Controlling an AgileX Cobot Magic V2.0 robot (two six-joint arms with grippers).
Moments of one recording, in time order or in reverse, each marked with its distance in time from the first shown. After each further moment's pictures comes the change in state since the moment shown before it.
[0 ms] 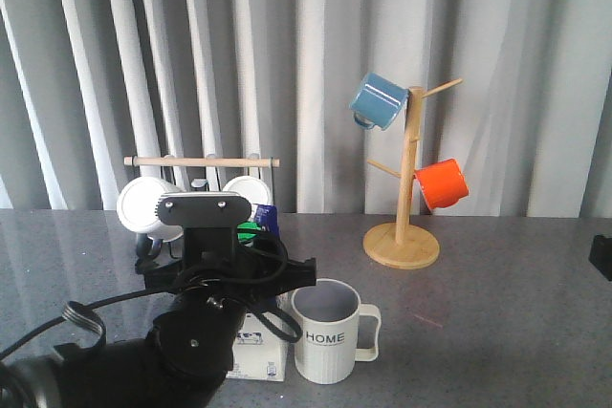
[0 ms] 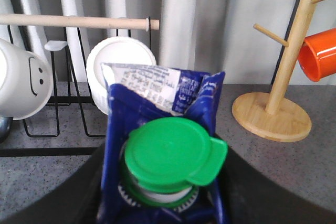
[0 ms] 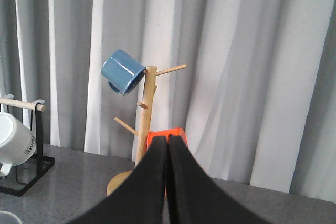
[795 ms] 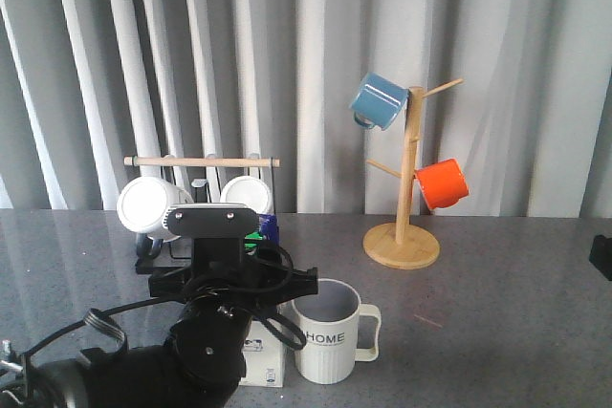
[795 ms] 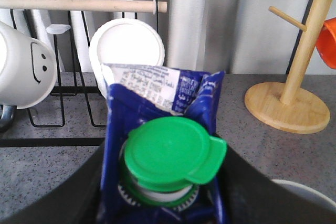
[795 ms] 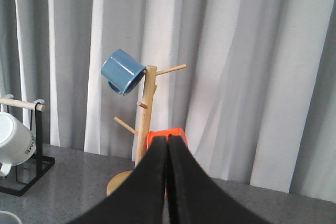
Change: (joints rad) left arm -0.001 0.050 -0.010 -0.002 -0.033 -0.001; right arm 0.000 0.000 0.000 0.000 0.000 0.000
